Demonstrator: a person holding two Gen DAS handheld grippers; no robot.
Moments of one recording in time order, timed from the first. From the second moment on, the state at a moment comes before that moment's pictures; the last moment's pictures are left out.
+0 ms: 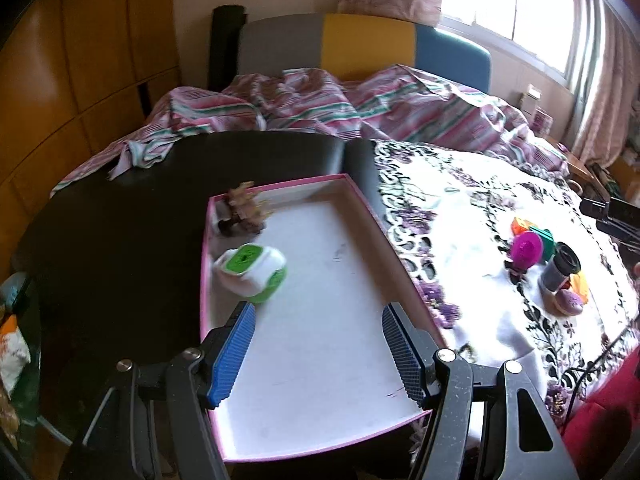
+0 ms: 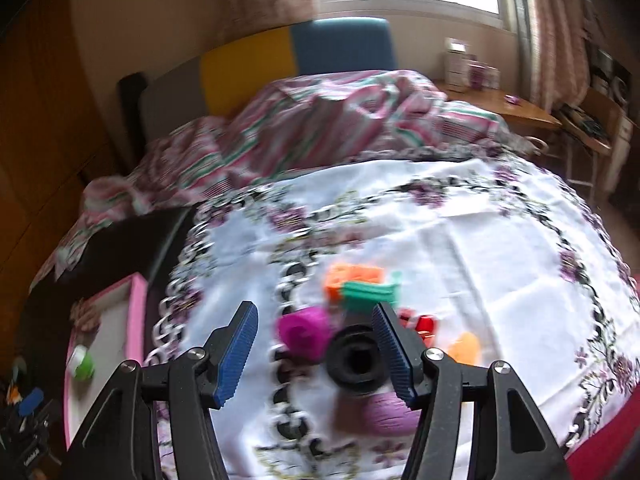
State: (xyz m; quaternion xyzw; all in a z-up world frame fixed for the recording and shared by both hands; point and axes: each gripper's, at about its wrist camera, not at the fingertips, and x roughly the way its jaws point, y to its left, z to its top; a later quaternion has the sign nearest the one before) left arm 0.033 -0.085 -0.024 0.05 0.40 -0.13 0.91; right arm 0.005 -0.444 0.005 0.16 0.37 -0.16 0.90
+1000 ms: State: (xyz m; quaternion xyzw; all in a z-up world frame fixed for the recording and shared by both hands) left arm 0.029 -0.278 -0.037 0.12 0.43 -0.35 0.83; right arm -0.046 -0.548 -0.038 0.36 0.30 -0.22 0.85
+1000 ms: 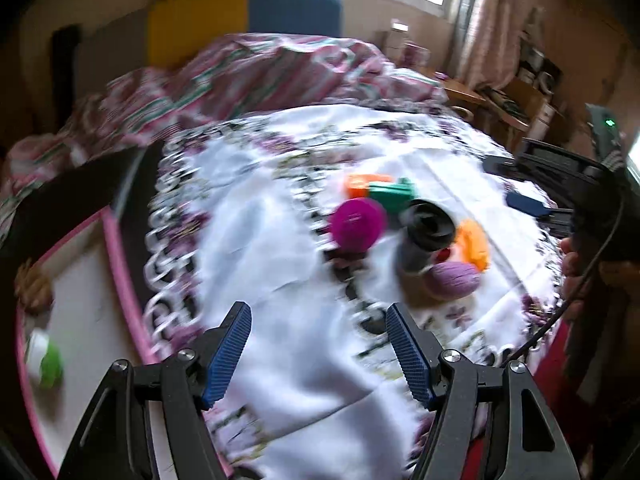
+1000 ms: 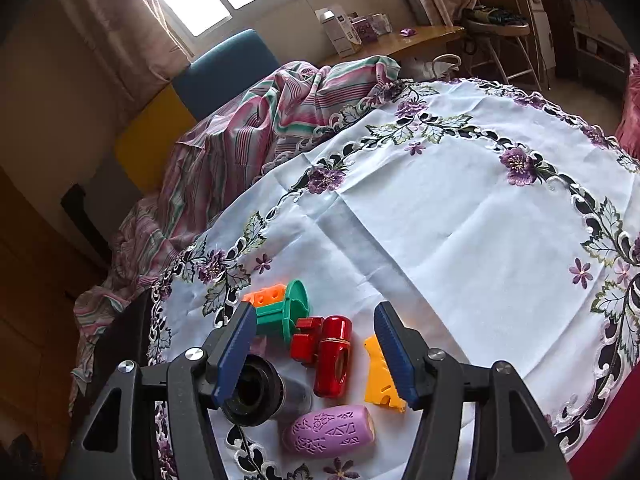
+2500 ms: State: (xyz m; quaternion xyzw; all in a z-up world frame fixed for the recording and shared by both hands) left arm 0.037 -0.262 -0.013 0.05 0.40 -0.38 0.83; right arm -0.005 -0.517 -0.051 0.28 0.40 -0.18 0.85
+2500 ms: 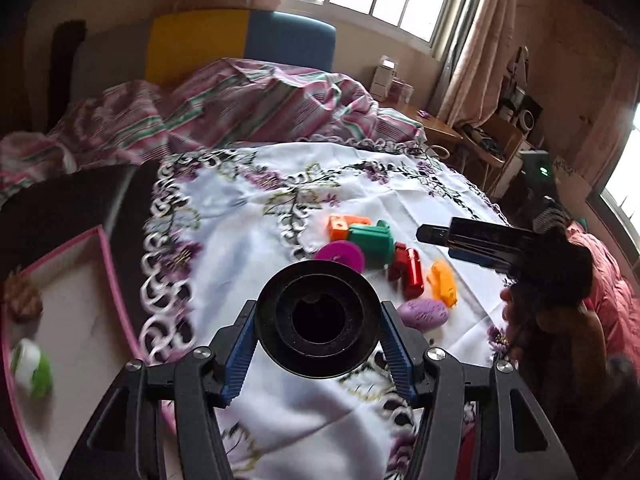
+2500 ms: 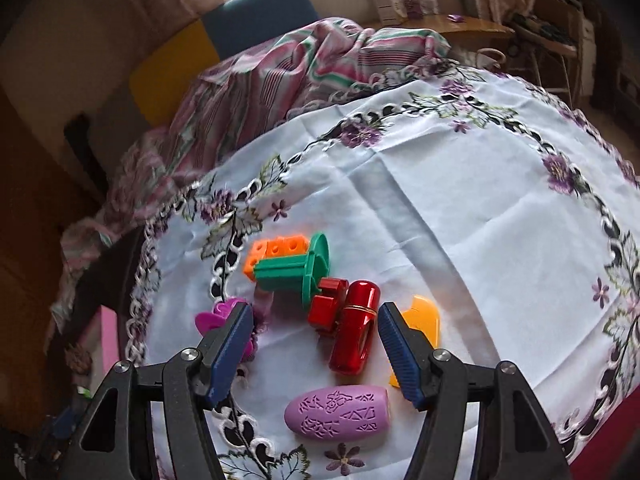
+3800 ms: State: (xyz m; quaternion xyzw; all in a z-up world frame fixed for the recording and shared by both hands) left arm 0.030 -0.134 -0.003 0.00 0.40 -0.25 0.88; right arm 0.077 -0.494 -0.057 0.13 0.42 -0.20 0.87
